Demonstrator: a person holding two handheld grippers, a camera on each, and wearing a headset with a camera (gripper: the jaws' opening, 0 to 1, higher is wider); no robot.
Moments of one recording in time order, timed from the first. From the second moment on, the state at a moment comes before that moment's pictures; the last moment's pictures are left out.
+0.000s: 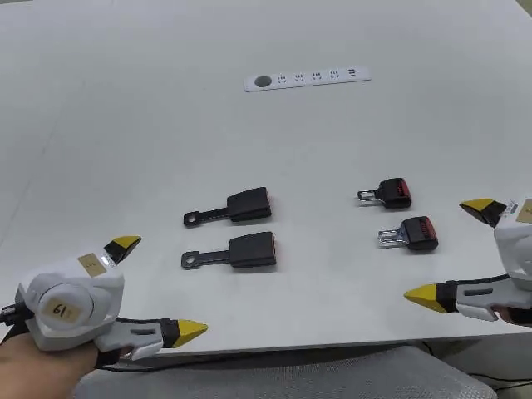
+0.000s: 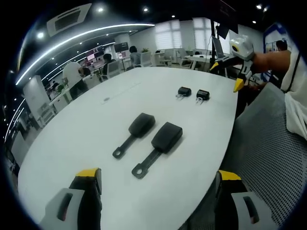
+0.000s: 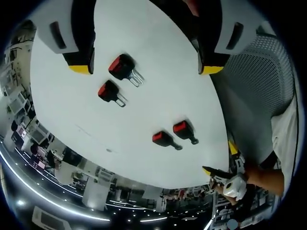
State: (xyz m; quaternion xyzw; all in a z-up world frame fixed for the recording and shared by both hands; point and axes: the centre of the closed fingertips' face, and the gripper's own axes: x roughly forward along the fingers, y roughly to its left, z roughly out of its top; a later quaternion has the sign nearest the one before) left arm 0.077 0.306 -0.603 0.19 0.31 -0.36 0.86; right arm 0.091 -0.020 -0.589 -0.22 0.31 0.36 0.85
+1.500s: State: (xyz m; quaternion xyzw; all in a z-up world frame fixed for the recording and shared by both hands) left arm 0.074 0.293 -0.601 0.21 0.31 -0.38 0.84; right arm 0.106 -0.041 -0.584 -0.27 0.31 0.41 0.82
